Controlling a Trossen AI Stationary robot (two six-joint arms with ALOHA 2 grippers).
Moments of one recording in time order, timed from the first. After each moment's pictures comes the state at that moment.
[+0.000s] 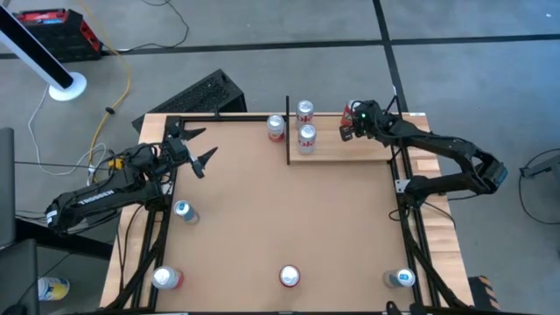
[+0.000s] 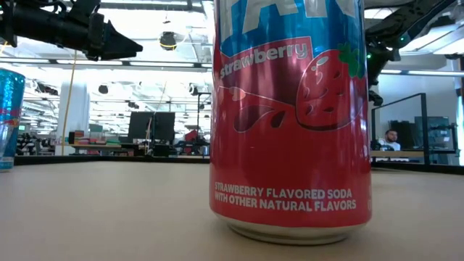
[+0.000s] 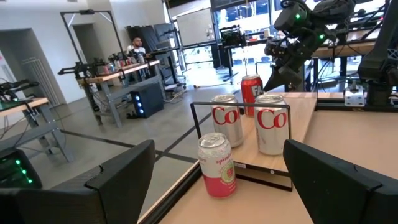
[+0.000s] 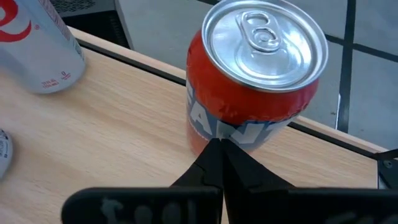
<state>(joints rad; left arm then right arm) 0.45 0.31 0.29 0.15 -0.18 0.21 -0.78 1.22 0.73 -0.29 0.35 0.25</state>
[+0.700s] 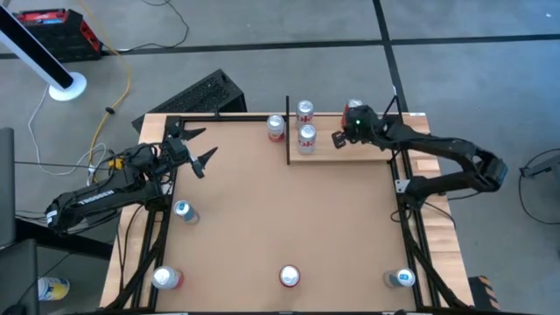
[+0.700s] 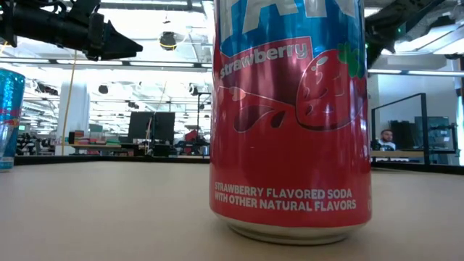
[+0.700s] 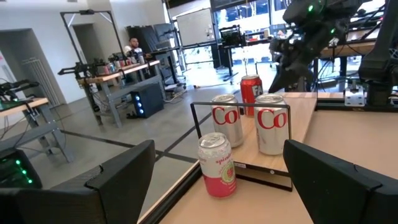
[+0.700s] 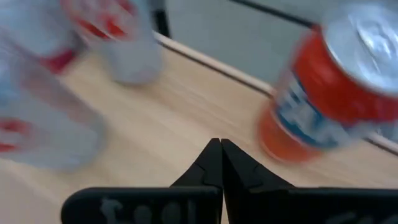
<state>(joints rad) 0.45 0.31 0.29 0.15 -0.18 0.21 -0.63 1.22 0.78 -0.29 0.29 0.29</state>
